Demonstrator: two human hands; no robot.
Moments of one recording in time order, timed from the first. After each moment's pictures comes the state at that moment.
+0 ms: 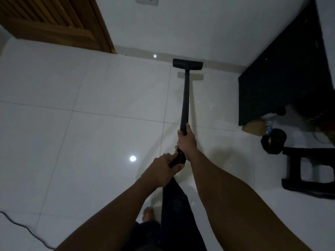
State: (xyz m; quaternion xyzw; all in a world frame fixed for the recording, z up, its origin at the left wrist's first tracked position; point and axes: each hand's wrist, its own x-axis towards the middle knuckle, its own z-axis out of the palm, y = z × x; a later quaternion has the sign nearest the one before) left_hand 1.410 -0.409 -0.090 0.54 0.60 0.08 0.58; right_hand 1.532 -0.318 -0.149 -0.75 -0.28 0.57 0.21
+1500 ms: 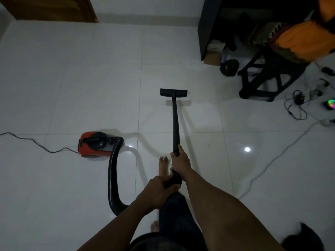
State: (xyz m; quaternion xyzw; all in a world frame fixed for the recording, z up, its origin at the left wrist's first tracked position) left_hand 1.579 -1.254 -0.035 0.51 0.59 0.06 0.62; right_hand 1.706 -1.180 -0.121 -0.76 -0.30 0.55 0.16
